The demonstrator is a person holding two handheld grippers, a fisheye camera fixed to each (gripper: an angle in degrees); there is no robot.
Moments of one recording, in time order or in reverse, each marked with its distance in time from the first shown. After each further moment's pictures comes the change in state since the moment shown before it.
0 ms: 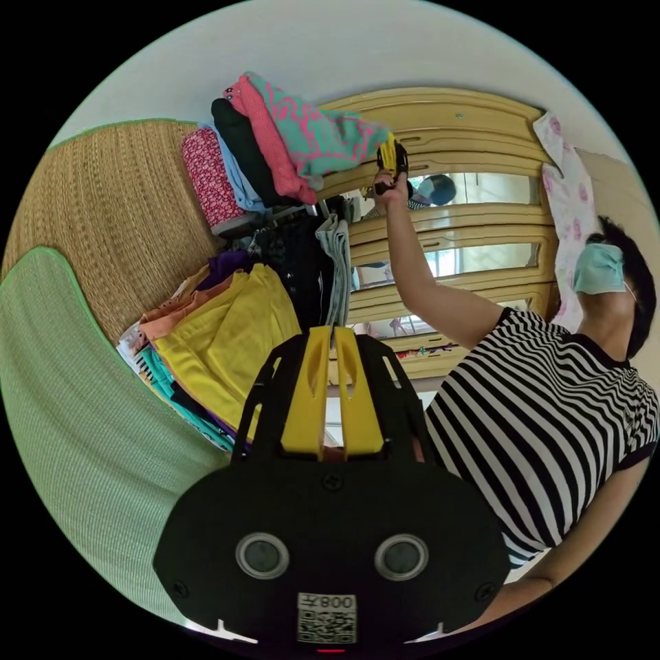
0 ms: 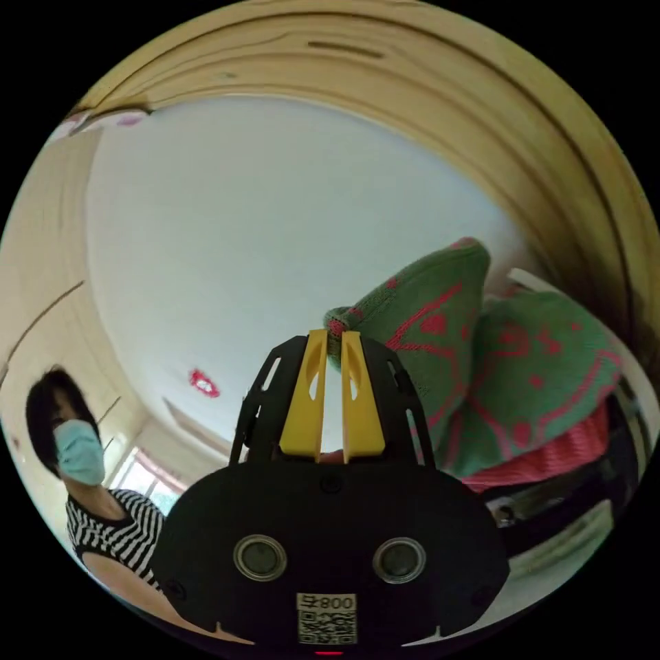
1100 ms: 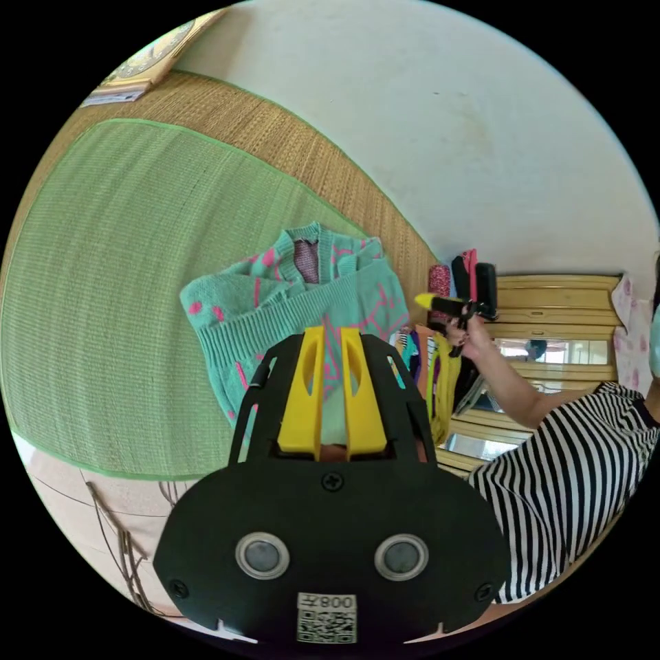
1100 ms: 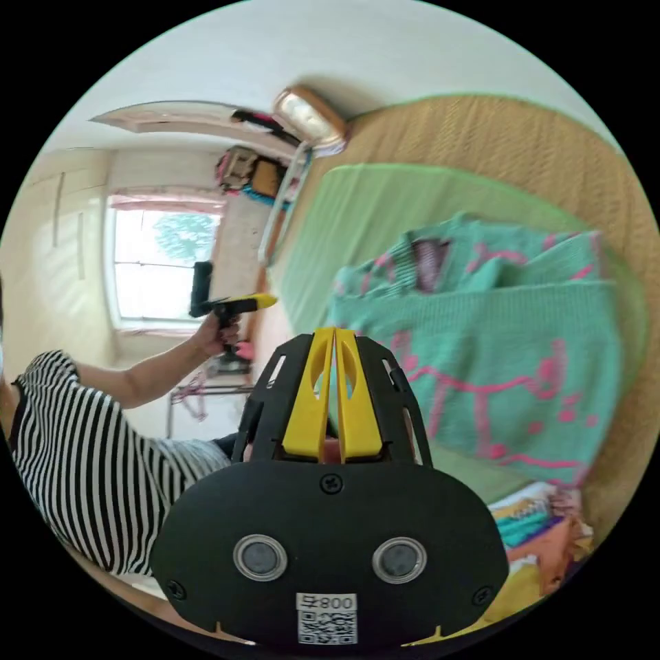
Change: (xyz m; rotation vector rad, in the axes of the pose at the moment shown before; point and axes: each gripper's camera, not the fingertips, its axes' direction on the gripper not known) left arm 0.000 0.385 -0.306 0.584 -0.489 -0.569; right arm -0.299 0.698 0.742 -1.498 -0.058 -0.199
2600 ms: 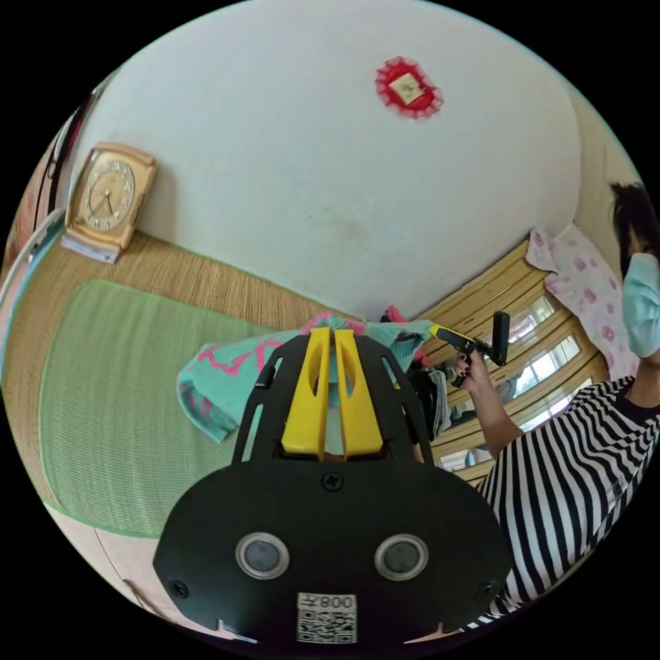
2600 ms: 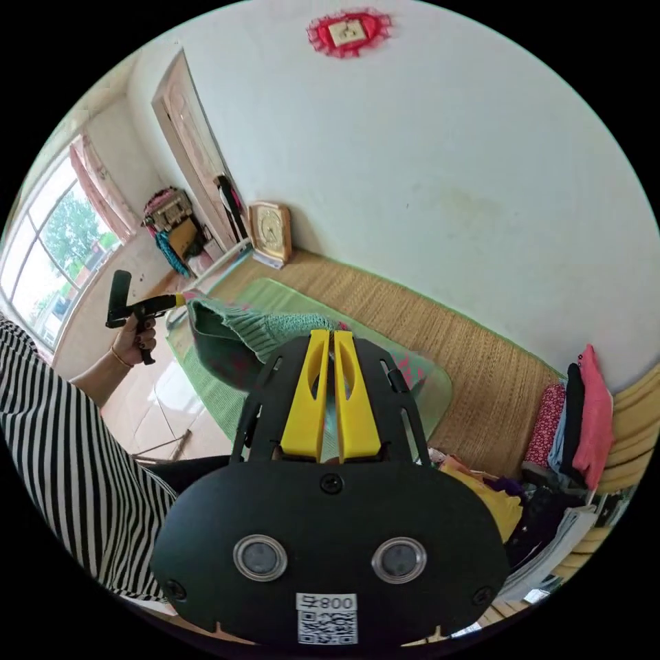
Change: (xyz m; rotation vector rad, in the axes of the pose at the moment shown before) left arm 0.001 0.305 -0.423 0.416 0.111 0.328; right arm -0.484 0.066 0.150 0.489 0.788 -0.137
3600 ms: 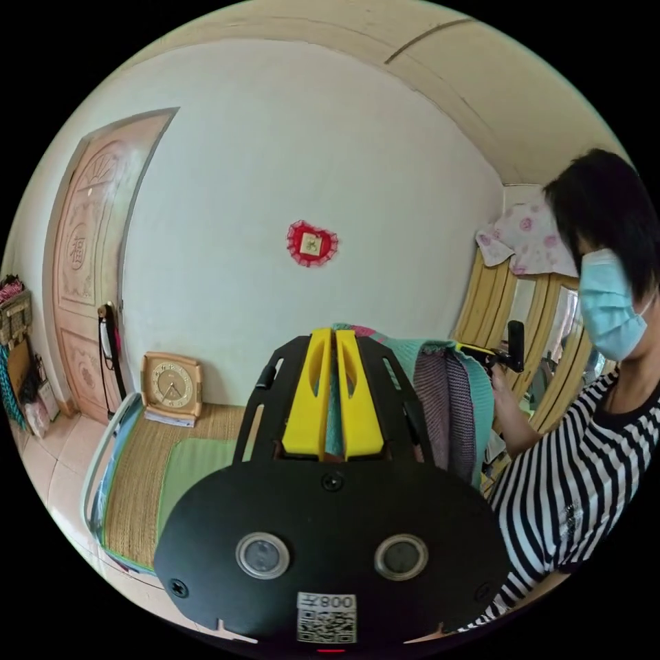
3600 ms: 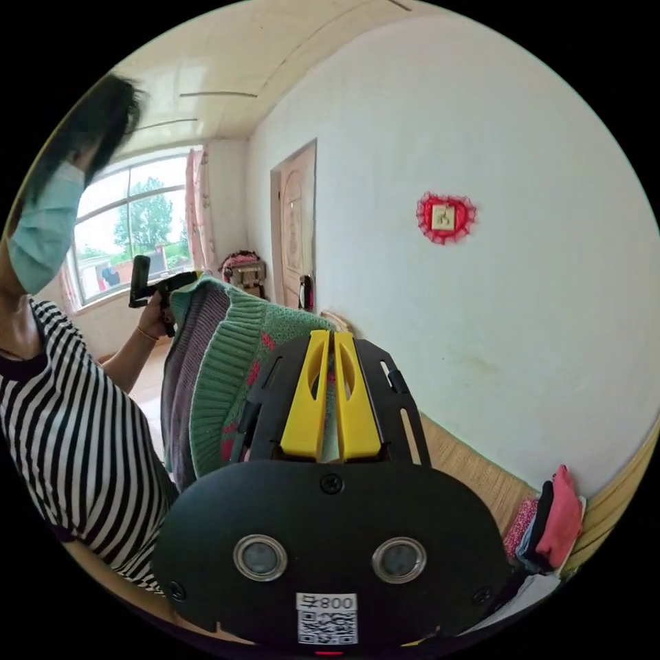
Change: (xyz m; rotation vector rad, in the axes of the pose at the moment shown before) left arm 0.107 0.044 -0.314 0.459 -0.231 0.424; right arm -0.095 0.150 -0.210 0.488 -0.087 -0.312
